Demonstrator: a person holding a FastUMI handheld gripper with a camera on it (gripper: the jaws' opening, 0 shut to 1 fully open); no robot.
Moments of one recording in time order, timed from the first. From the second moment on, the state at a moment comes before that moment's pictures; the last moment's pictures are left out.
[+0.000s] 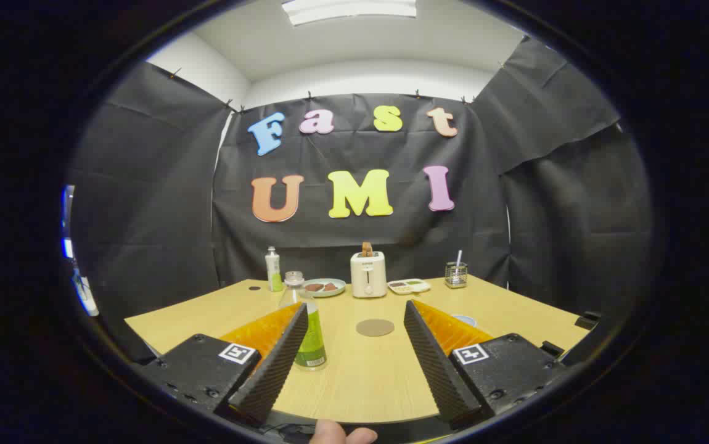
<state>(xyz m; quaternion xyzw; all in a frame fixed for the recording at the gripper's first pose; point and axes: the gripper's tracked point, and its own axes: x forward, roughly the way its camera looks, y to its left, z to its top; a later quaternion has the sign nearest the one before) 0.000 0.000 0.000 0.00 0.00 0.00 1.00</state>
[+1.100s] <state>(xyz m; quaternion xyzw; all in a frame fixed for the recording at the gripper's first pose) 0.006 0.004 -0.002 -0.01 0.00 0.00 1.00</state>
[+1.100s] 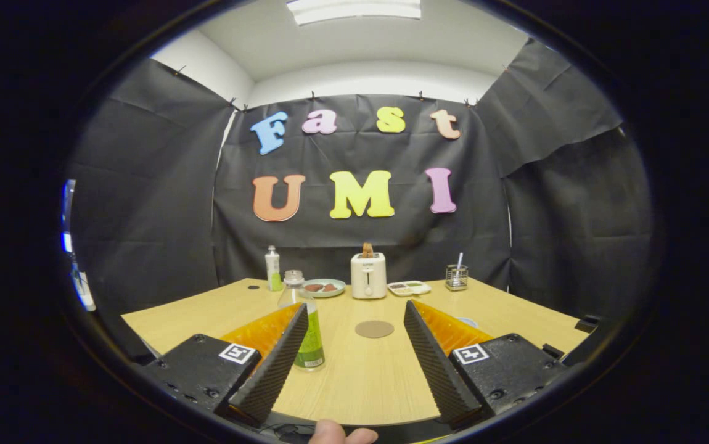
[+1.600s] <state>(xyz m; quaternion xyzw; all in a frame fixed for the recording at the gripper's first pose) 0.017 0.015 -0.014 -0.02 0.01 0.01 1.00</state>
